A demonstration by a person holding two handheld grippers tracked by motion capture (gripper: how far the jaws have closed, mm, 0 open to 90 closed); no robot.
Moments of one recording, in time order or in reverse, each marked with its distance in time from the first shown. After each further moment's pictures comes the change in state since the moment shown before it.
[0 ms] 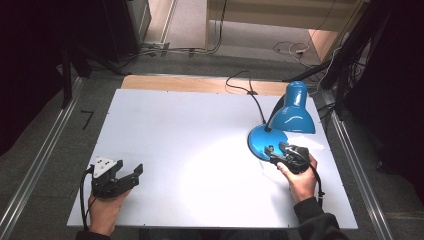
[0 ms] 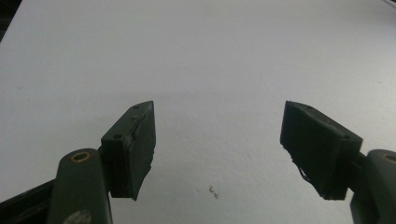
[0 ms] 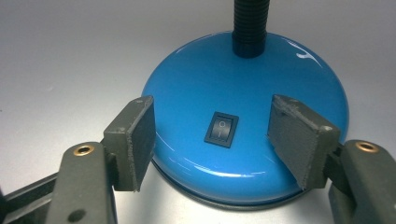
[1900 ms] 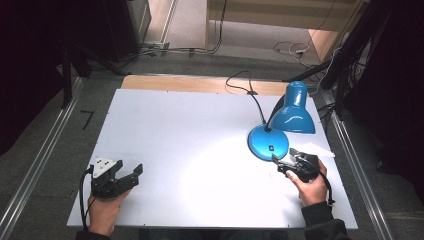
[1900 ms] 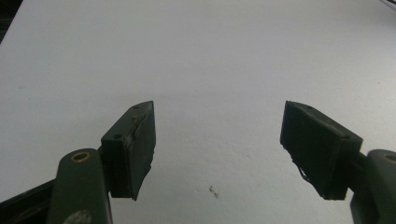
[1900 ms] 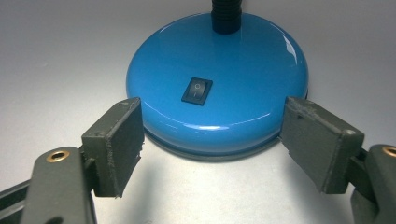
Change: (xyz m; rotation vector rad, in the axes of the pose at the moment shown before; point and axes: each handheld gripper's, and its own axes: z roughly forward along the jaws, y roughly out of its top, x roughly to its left) left arm 0.001 0.000 0.000 -0.003 0.000 -0.004; right arm -0.012 -0.014 -0.025 0.014 -0.016 -0.011
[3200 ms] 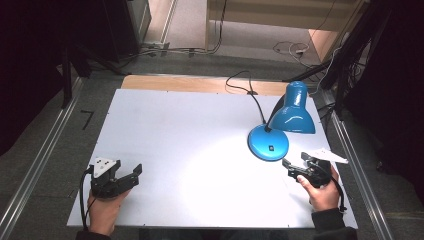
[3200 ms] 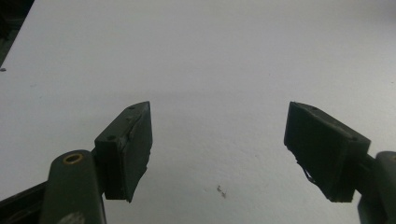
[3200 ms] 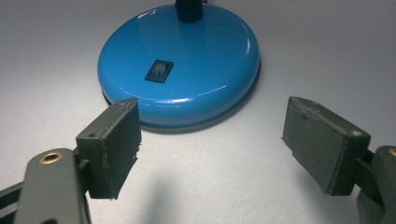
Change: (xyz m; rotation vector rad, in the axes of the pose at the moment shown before) left arm 0.000 0.000 0.001 0.007 0.033 0.004; right arm -0.019 -0.011 -0.022 0.002 -0.048 0.012
